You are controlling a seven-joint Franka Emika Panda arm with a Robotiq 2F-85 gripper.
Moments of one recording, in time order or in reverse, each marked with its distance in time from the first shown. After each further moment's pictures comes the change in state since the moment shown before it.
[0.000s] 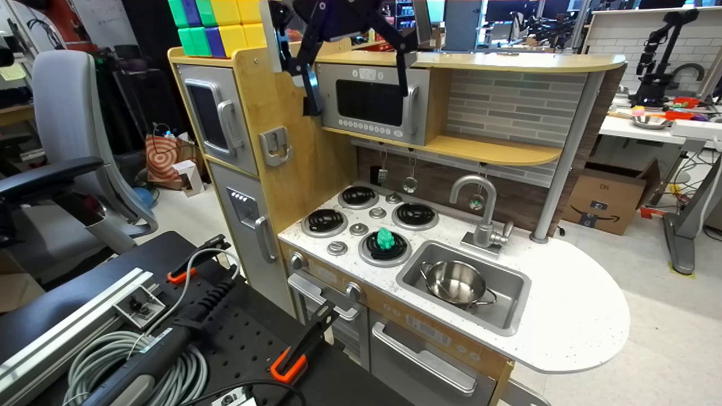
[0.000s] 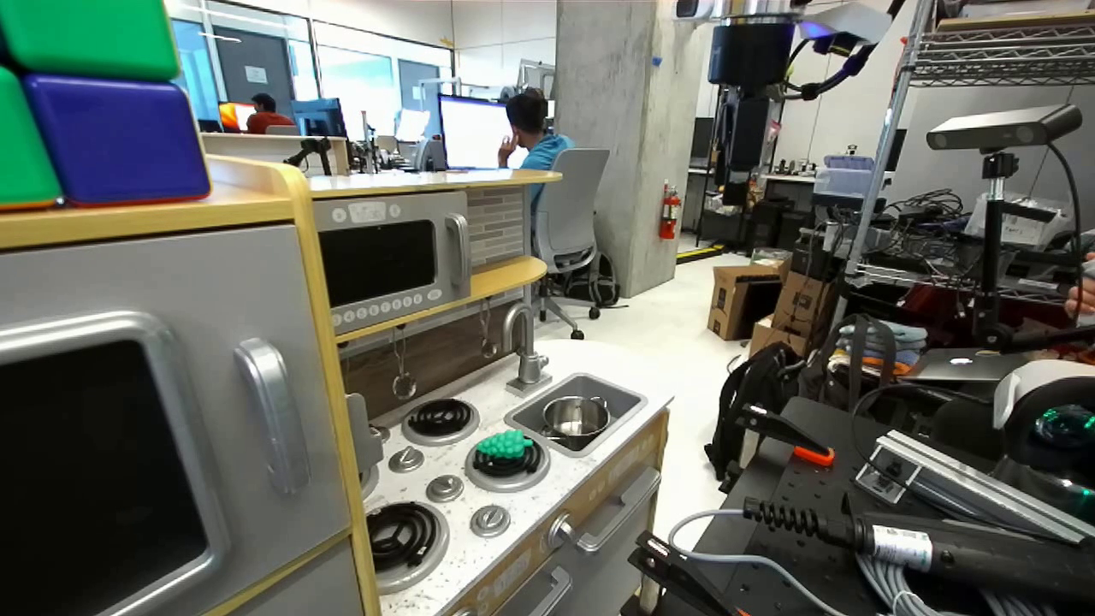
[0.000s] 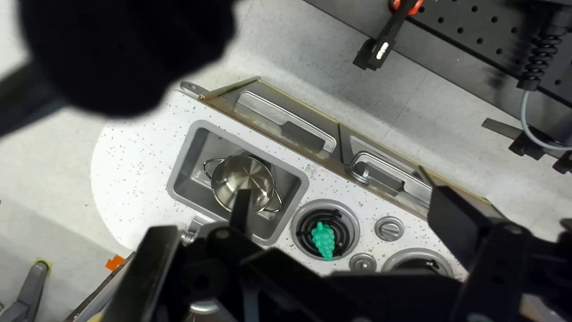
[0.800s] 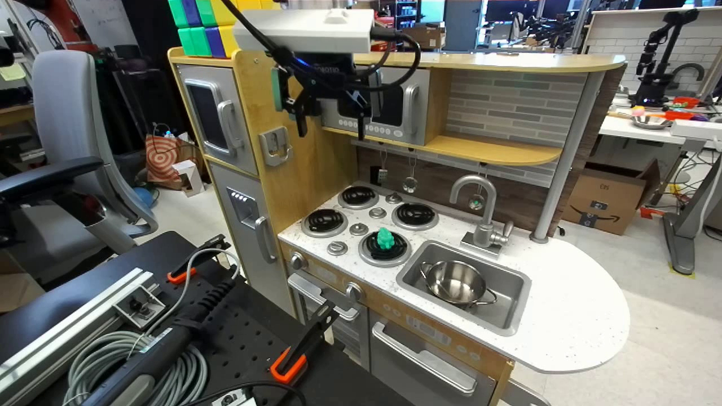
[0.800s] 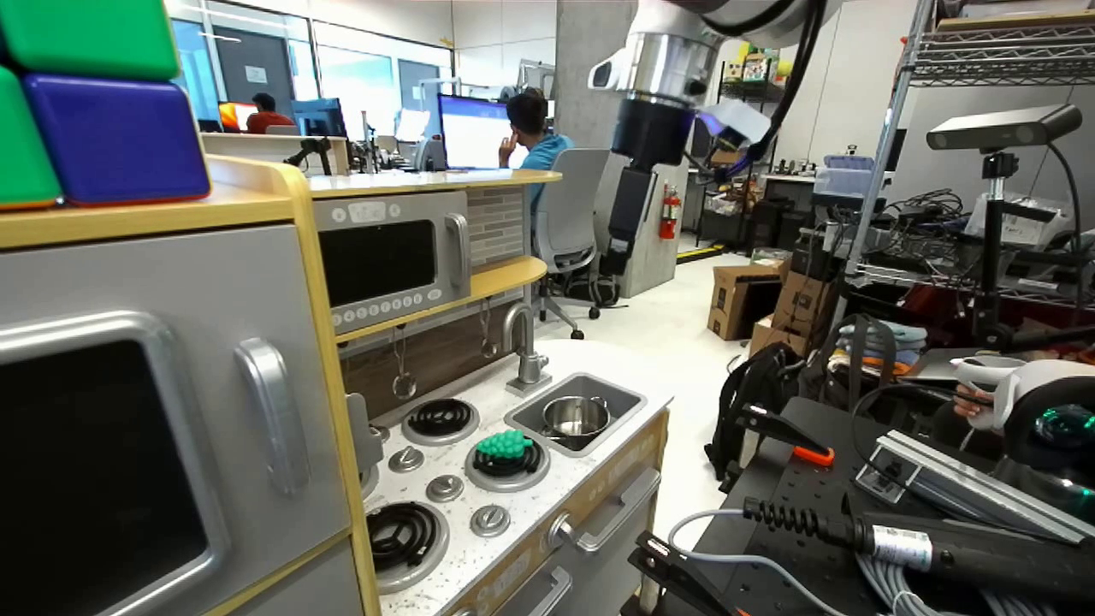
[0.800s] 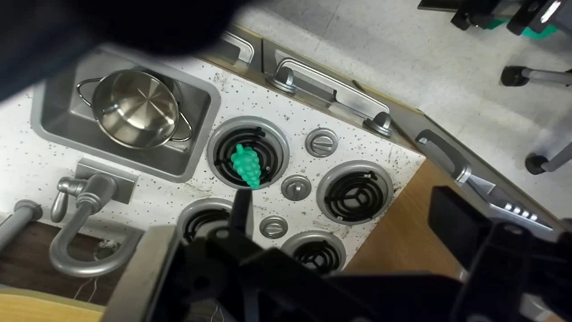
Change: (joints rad) arm 0.155 0.276 0.007 0.057 0.416 0.240 -0.092
